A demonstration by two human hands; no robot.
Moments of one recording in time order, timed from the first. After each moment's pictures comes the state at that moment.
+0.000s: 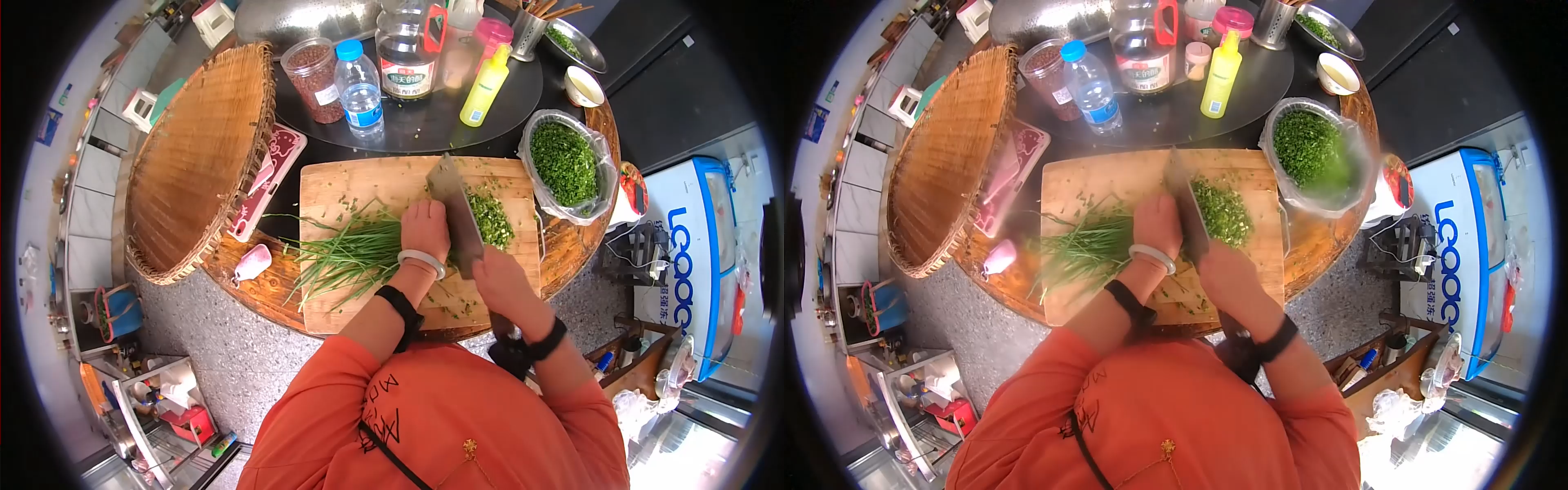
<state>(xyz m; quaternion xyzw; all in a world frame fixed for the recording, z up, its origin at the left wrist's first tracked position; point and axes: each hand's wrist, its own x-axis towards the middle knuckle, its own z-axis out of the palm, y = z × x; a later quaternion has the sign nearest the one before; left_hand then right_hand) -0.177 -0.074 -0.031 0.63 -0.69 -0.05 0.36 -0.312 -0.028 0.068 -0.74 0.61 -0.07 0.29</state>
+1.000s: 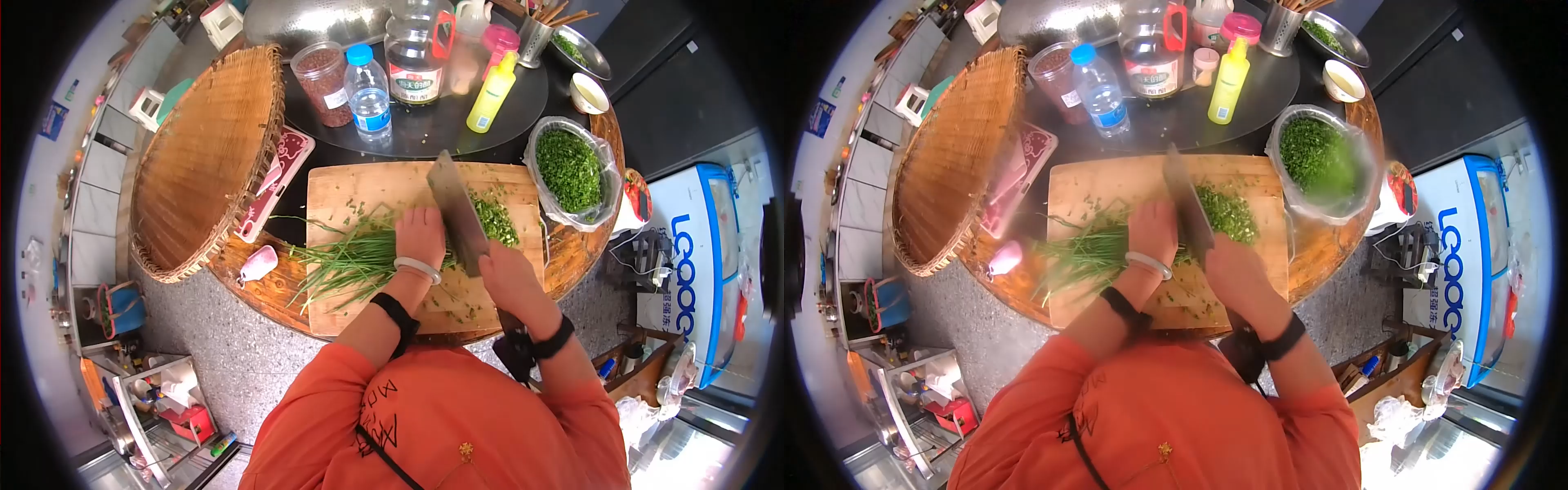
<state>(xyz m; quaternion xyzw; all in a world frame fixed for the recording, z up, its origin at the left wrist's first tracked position) -0.163 -0.073 -0.031 0.66 -0.69 0.00 0.30 -0.310 -0.040 0.086 -0.75 0.60 -0.07 0.28</state>
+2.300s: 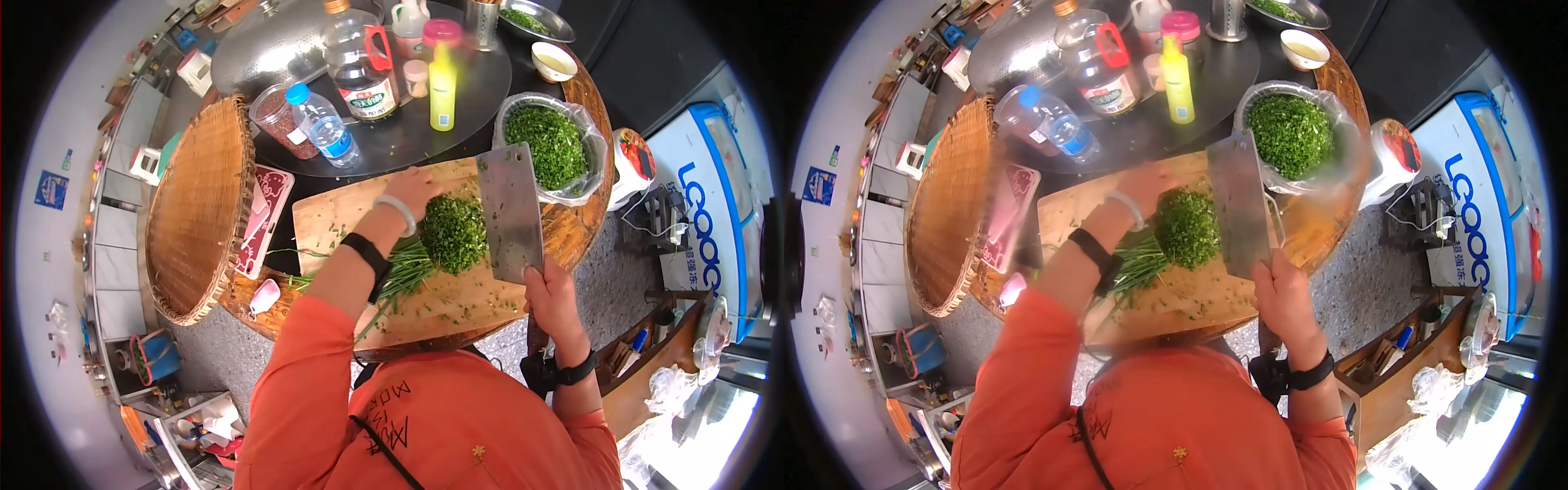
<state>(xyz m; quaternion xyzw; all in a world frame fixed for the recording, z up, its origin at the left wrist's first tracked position) -0.153 -0.164 0.003 0.40 -0.91 -0.07 0.03 -0.385 0.014 0.083 -0.53 0.66 -0.35 0.40</state>
